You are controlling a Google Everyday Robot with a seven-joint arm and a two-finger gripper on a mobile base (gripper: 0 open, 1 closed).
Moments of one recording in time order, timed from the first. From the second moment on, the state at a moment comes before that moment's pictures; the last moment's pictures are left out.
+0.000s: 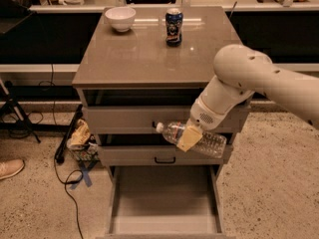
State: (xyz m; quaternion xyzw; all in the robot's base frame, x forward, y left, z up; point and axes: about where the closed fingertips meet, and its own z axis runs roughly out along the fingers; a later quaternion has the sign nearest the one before) arm 0.516 -0.083 0.720 -0.54 0.82 0.18 0.10
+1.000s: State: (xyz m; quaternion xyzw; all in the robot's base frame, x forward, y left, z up) arm 0.496 -0.086 0.559 -0.50 0.81 0.27 0.16
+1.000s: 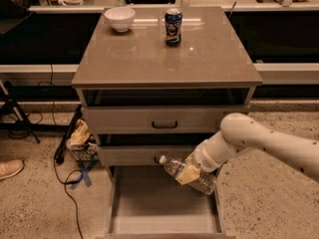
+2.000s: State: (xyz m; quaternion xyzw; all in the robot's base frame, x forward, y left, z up) arm 0.529 -0.067 0.468 -0.46 0.80 0.31 0.24
